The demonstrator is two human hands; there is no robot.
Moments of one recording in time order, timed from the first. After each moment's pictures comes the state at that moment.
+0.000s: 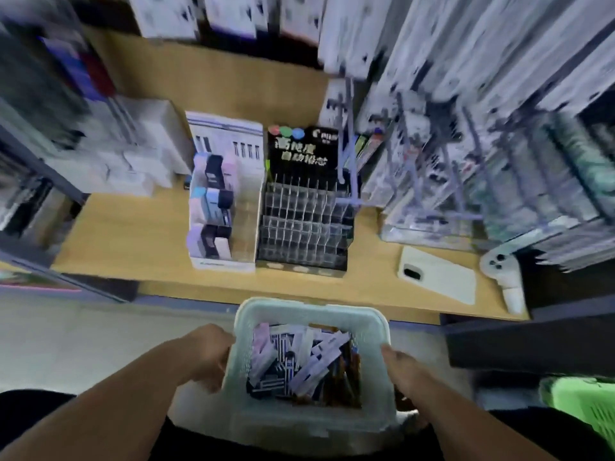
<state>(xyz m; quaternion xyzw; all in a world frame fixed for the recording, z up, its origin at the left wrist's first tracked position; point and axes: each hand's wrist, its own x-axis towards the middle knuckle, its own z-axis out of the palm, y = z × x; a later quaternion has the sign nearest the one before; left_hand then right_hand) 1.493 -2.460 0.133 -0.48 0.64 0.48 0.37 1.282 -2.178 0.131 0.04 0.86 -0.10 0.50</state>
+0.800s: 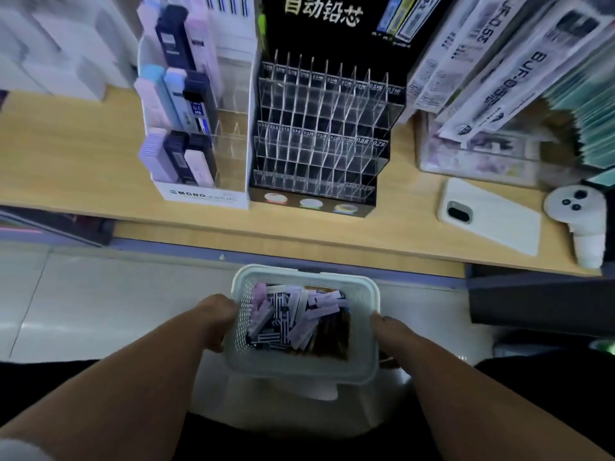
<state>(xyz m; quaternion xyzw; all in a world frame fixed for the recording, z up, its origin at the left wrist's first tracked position) 1.491 -2.428 0.007 -0.60 0.56 0.48 0.31 1.298 -2.186 0.014 0.09 0.82 -0.13 0.56</state>
